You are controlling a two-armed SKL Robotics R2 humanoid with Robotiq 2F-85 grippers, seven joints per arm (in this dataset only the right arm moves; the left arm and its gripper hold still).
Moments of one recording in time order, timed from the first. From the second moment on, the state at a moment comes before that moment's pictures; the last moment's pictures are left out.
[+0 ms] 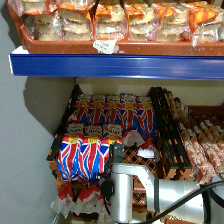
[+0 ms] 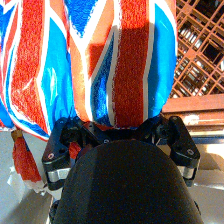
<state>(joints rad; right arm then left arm) -1.14 -0.31 1.43 -1.46 -0.55 1.02 -0.11 0.08 0.22 -0.35 -0.32 0.27 0.20 -0.01</state>
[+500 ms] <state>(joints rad) -1.14 -0.31 1.44 -1.44 -0.52 0.98 -0.11 0.08 0.22 -0.35 -0.32 0.27 0.20 -0.01</state>
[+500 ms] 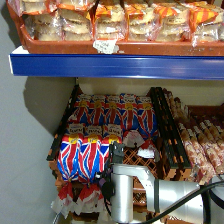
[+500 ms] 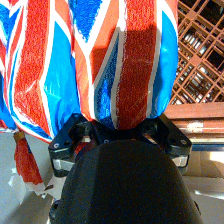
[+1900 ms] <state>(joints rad) -1.15 -0.34 1.43 -1.45 -0.57 0.98 -0.10 0.08 0.22 -0.35 -0.32 0.27 0.20 -0.01</state>
